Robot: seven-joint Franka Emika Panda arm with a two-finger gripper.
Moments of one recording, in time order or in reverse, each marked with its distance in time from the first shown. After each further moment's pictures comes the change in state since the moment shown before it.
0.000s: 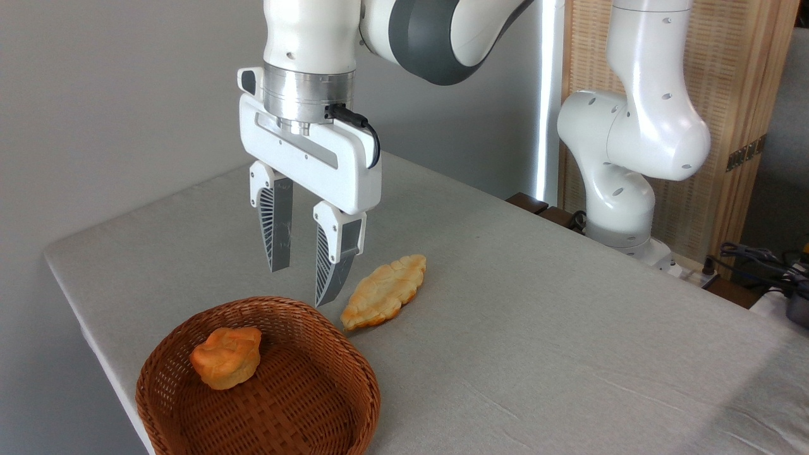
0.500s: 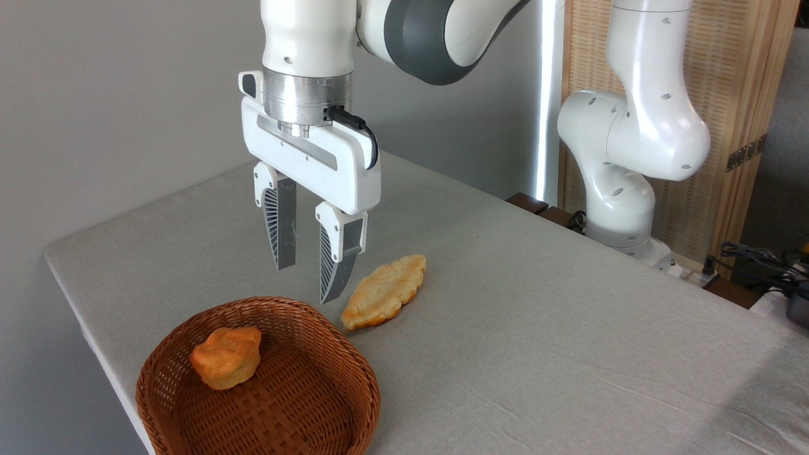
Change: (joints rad) arm -0.007 0.001 -0.005 0.000 0.000 -0.035 0.000
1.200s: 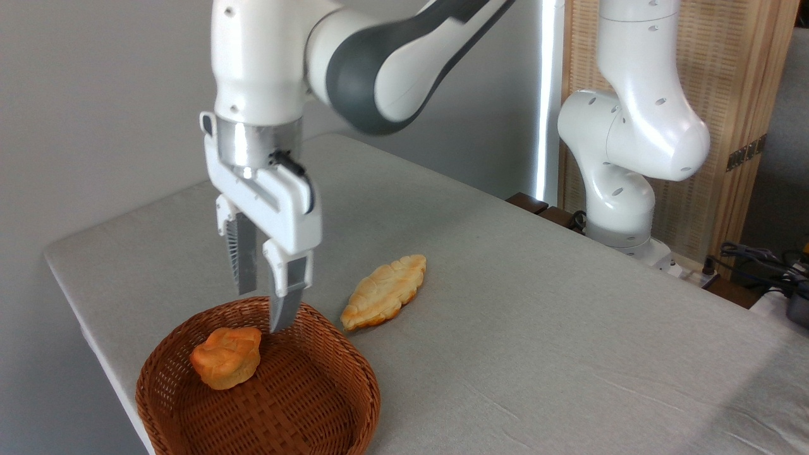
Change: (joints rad) arm -0.011 0.182 -0.078 0.081 0.000 0.118 0.002
